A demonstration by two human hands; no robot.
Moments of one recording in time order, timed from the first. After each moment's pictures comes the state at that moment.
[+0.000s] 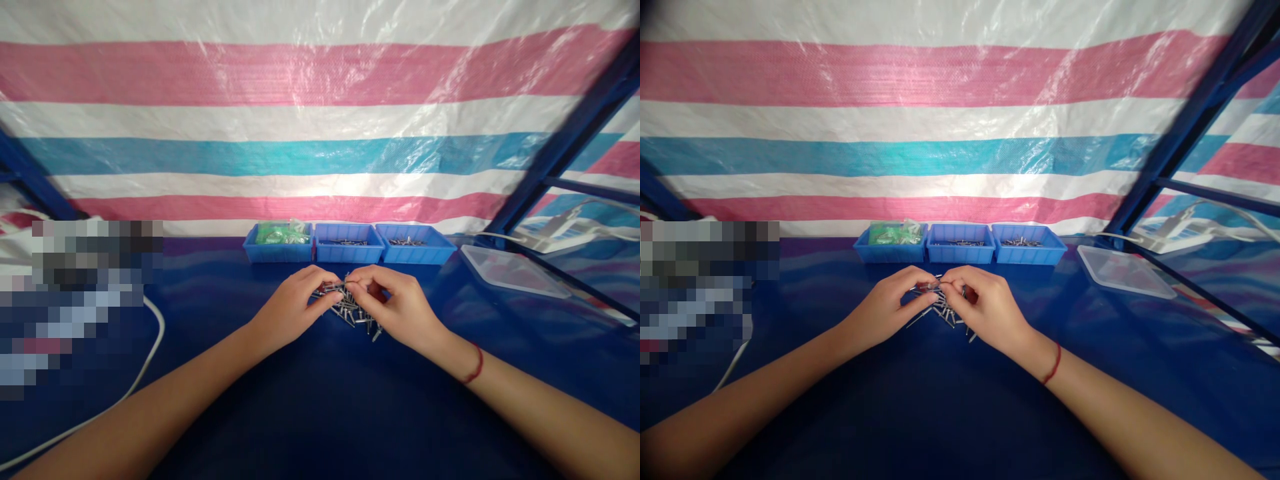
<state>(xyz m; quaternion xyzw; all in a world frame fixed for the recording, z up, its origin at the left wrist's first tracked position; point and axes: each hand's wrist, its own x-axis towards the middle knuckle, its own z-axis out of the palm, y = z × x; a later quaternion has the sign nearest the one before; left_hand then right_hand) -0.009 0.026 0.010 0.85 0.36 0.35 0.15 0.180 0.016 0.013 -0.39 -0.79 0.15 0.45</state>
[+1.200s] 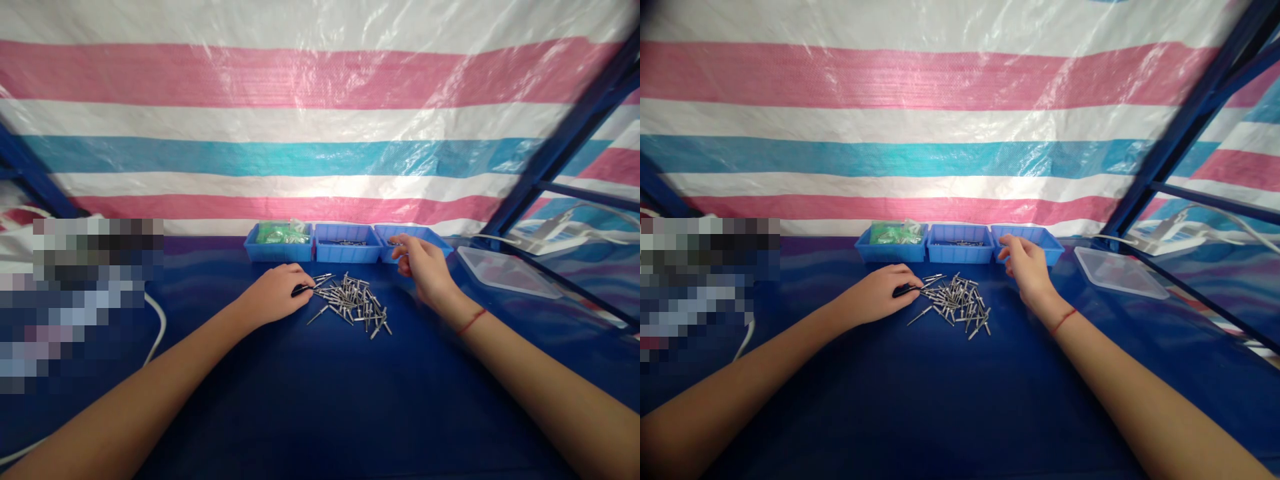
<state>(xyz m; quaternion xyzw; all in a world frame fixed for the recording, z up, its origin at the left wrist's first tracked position) -0.041 0.053 0.006 0.89 0.41 0.17 0.06 0.223 0.069 0.017 -0.55 -0.47 0.34 0.61</state>
